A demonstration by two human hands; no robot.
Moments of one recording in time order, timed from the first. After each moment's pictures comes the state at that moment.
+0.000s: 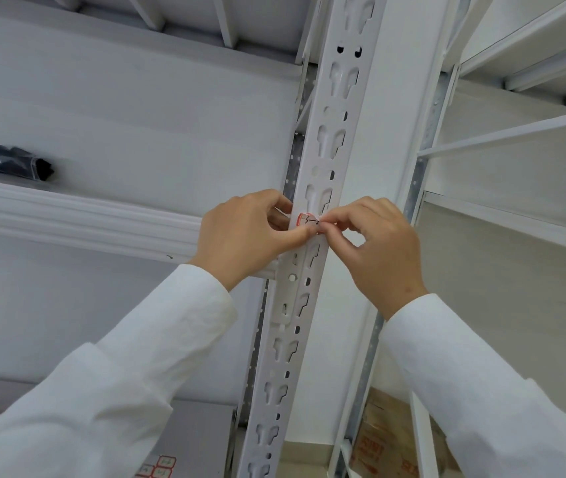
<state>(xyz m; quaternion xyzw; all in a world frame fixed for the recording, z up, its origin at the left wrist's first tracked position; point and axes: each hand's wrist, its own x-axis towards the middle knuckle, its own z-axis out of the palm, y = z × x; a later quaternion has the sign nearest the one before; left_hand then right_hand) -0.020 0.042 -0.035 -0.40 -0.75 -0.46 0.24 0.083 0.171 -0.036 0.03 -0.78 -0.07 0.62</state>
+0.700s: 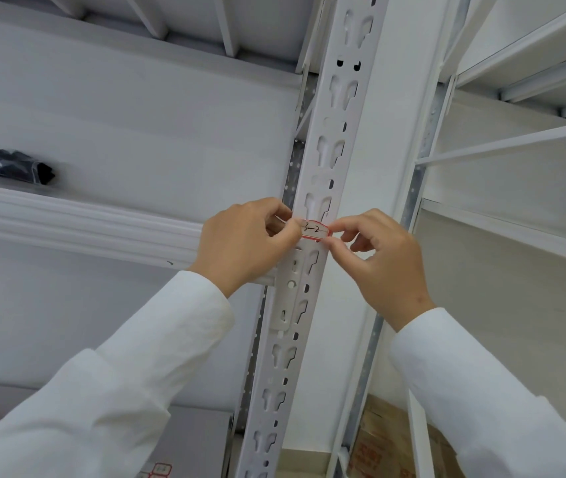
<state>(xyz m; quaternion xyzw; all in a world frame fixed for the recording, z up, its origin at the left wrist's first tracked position) -0.019 0.039 -0.033 -0.41 -0.75 -0.45 0.24 0.095 0.168 -0.037 0.01 -0.81 0.04 0.58</state>
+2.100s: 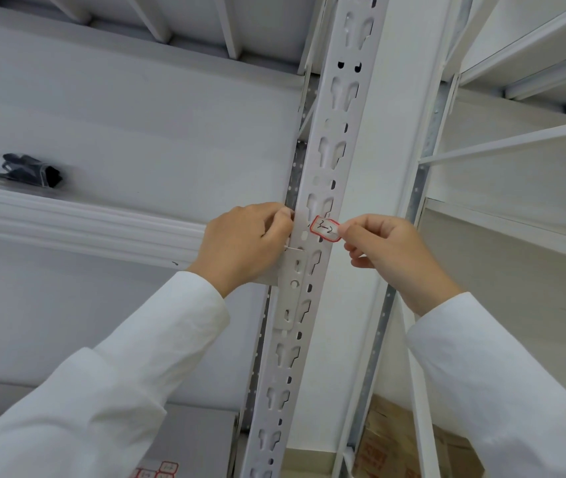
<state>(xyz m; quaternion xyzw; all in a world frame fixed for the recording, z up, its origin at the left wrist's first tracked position) -0.026 0.036 -0.034 -0.43 -0.74 -0.44 0.26 0.102 0.163 -0.014 -0.10 -0.81 0.41 0.41</state>
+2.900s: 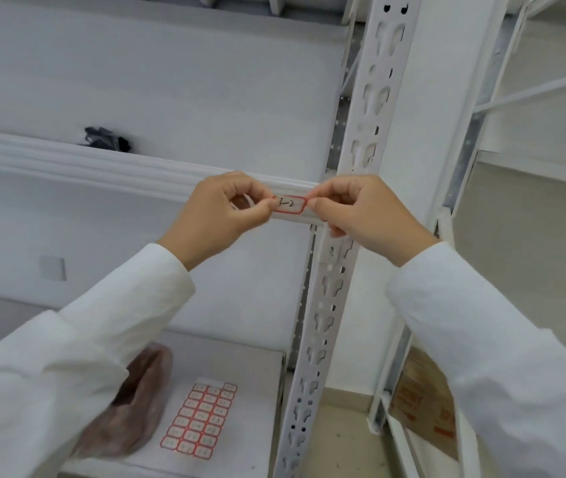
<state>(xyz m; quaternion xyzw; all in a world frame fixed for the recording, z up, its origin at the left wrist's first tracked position) -0.022 -0.057 -0.076 -0.47 -0.65 -0.56 0.19 0.091 0.094 -0.040 0.02 -0.88 0.36 0.32</state>
